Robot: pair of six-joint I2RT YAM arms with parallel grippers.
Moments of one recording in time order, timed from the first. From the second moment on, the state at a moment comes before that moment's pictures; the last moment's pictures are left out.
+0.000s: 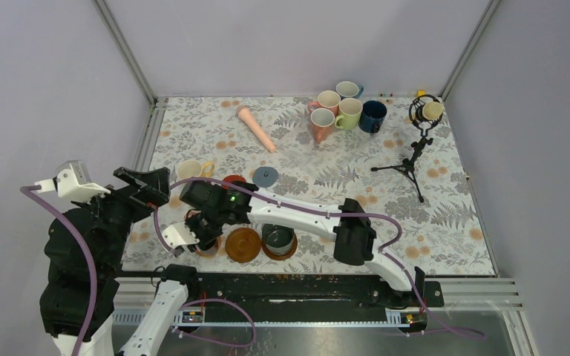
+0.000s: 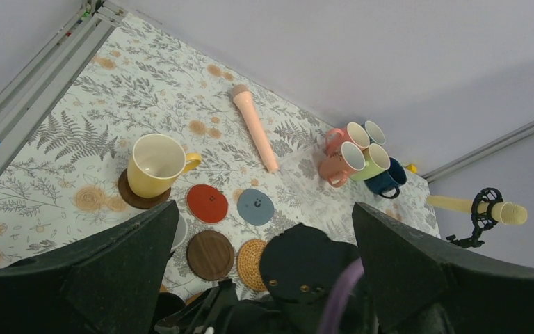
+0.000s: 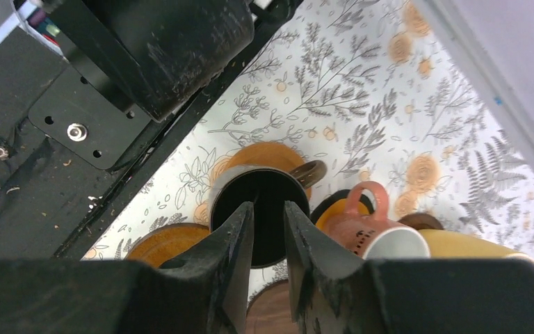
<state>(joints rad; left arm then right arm) -0.13 0.53 1.41 -1.01 -0.16 -0.58 1.30 2.33 2.28 -0.87 -0.44 -0.96</state>
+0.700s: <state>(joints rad) -0.13 0.53 1.40 -0.99 -0.15 -0.58 1.30 2.29 2.21 -0.87 -0.49 -0.91</state>
